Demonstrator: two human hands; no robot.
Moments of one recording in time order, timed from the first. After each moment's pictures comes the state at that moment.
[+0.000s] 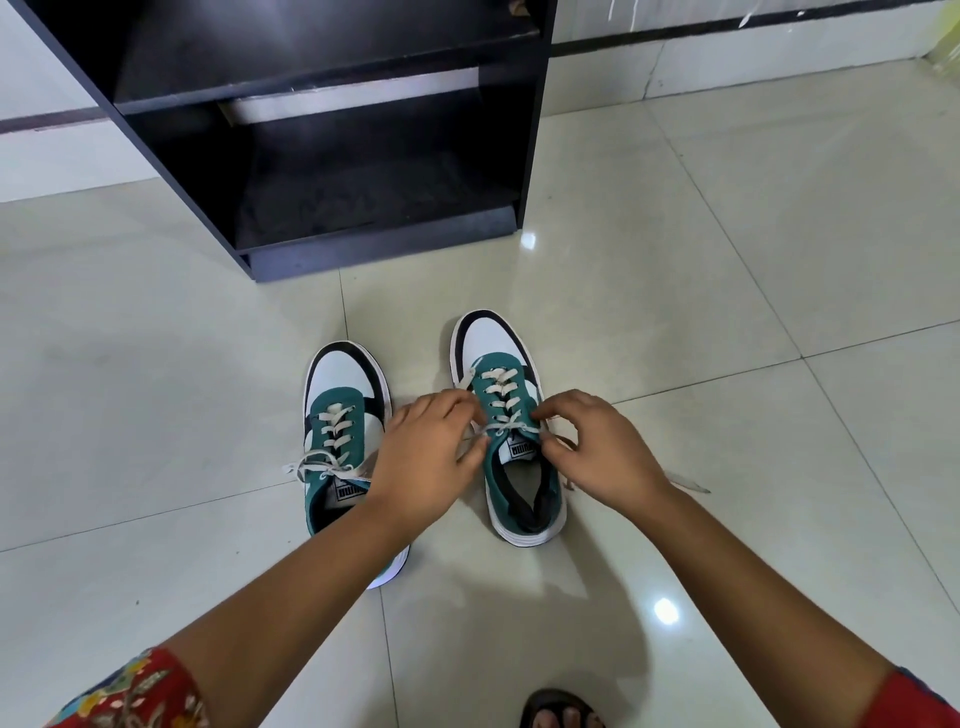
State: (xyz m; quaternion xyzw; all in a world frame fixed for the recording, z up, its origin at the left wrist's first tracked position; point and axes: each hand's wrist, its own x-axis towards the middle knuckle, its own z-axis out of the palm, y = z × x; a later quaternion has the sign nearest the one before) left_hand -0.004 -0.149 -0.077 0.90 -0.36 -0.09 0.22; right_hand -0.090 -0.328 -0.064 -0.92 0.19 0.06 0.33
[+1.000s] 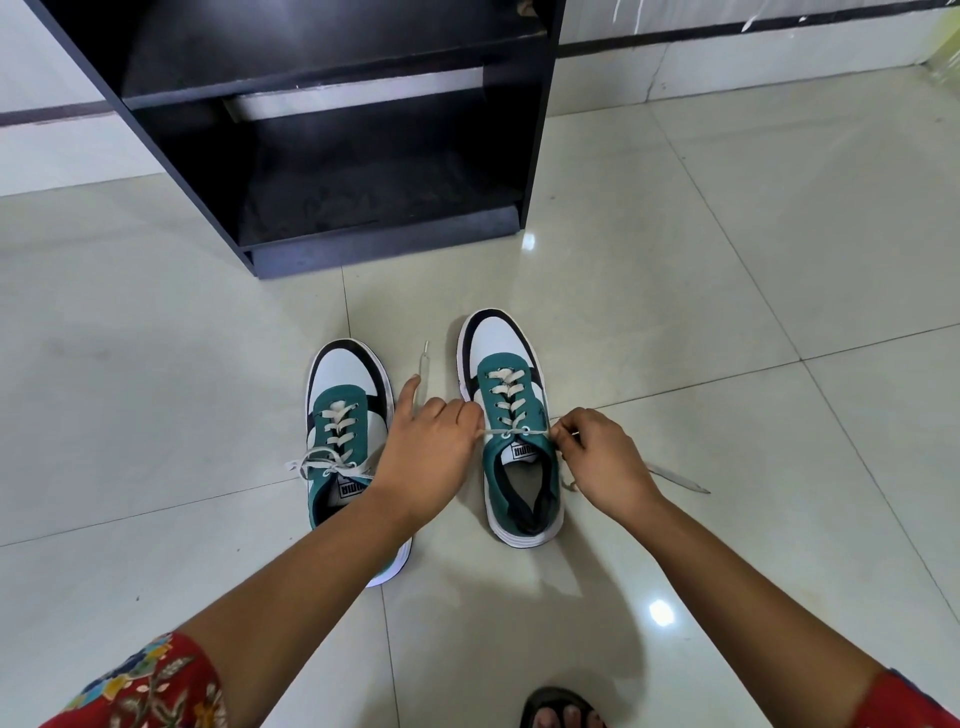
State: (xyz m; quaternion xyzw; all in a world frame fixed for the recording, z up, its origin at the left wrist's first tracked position) left_hand 0.004 -0.152 -0.087 0.90 -0.44 0.04 0.03; right_hand -0.092 -0.319 -0.076 -0.89 0.28 0.09 0.34
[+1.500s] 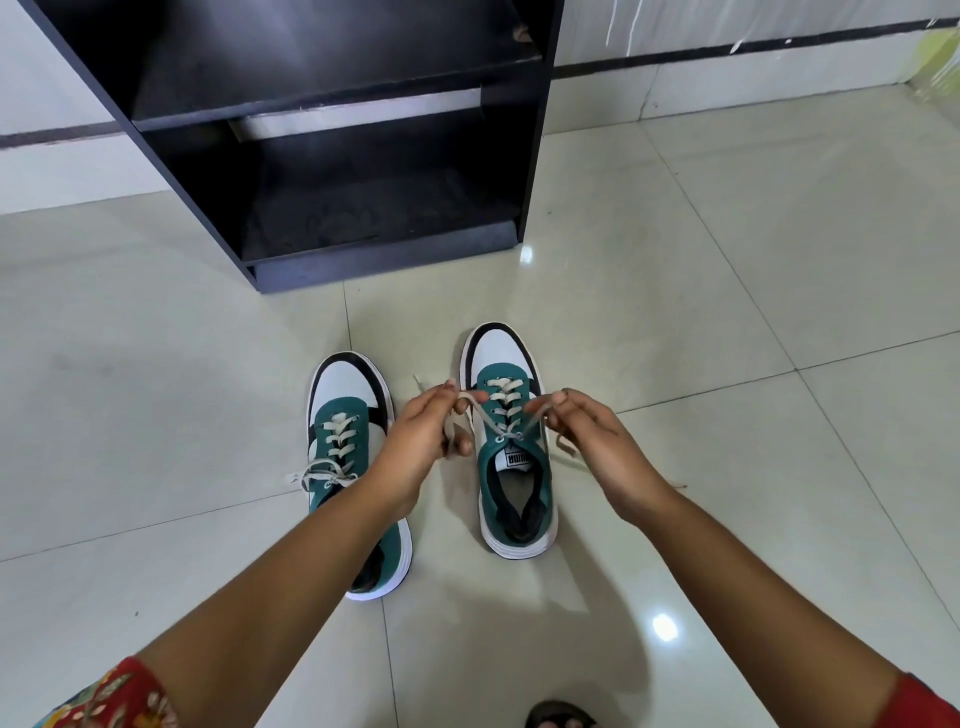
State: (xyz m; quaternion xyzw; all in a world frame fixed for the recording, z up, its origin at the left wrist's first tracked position) left_hand 0.010 -0.159 -0.047 0.68 -0.01 -0.37 0.64; right_hand -0.082 -0.316 -0.044 -0.69 0.26 0.03 0.68
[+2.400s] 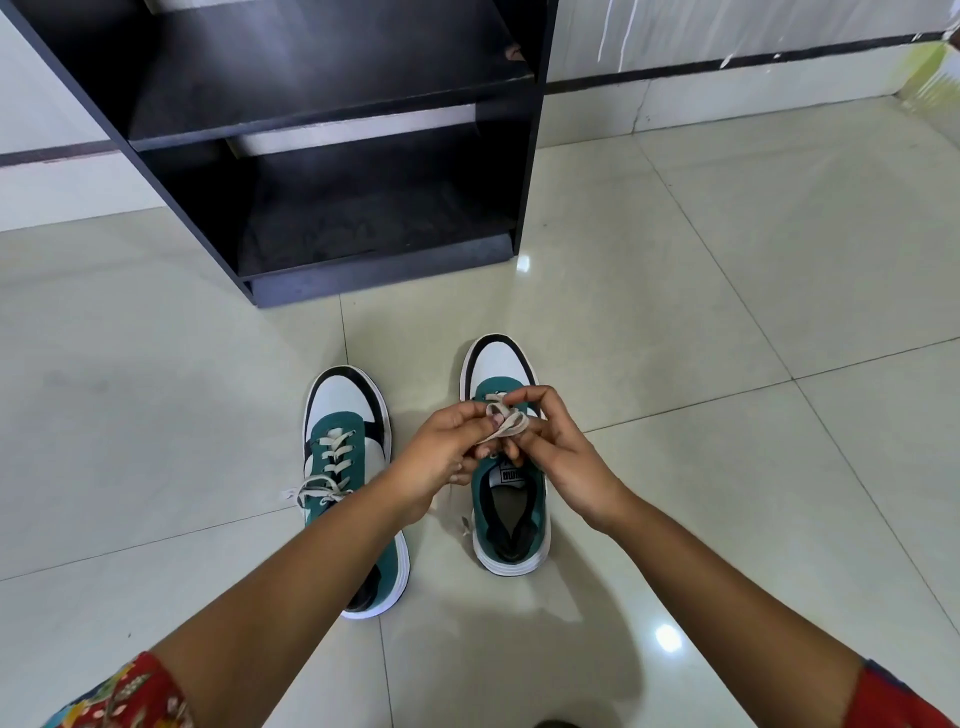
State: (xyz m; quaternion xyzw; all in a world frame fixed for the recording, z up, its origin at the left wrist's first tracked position) left_hand 0.014 -0.174 -0.049 0.62 -0.07 -0.47 0.62; right_hand -0.071 -0.303 -0.058 -0.66 0.13 0.03 0.74
